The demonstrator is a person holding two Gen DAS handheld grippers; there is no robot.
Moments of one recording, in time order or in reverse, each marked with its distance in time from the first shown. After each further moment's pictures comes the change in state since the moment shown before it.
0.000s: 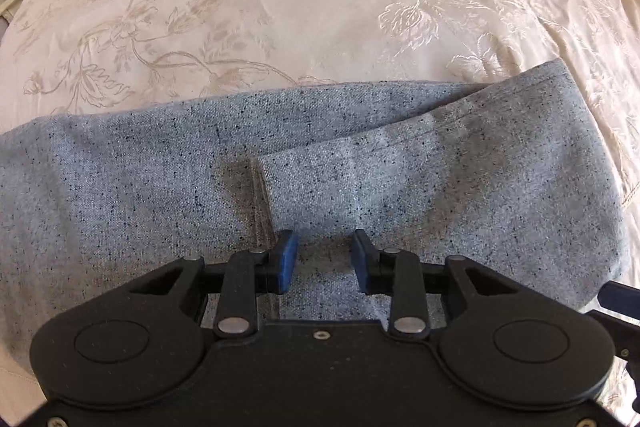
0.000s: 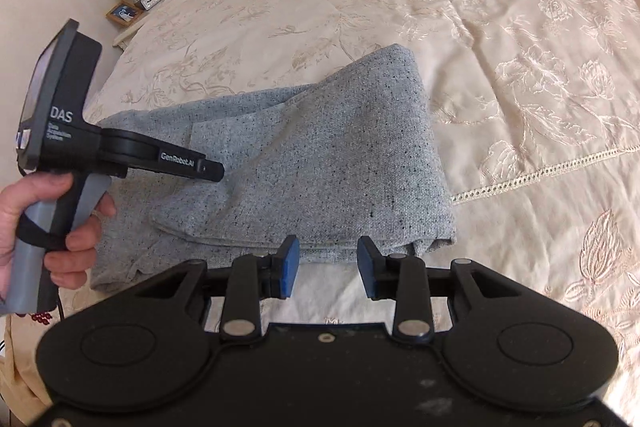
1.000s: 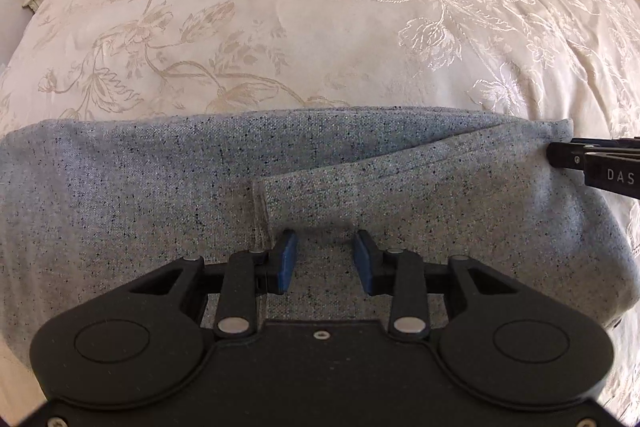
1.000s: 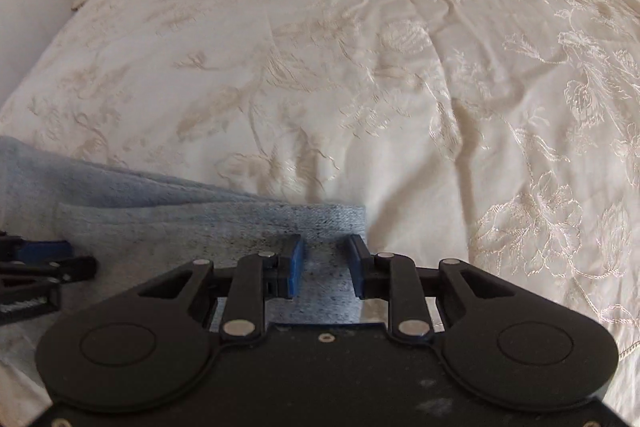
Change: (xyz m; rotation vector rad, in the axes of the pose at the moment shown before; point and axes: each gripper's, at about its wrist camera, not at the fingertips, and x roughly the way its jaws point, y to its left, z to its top) left arm 0.012 -0.013 0.012 -0.048 -0.025 0.080; right arm 0.108 -0.046 0.123 -0.147 0.047 -0.185
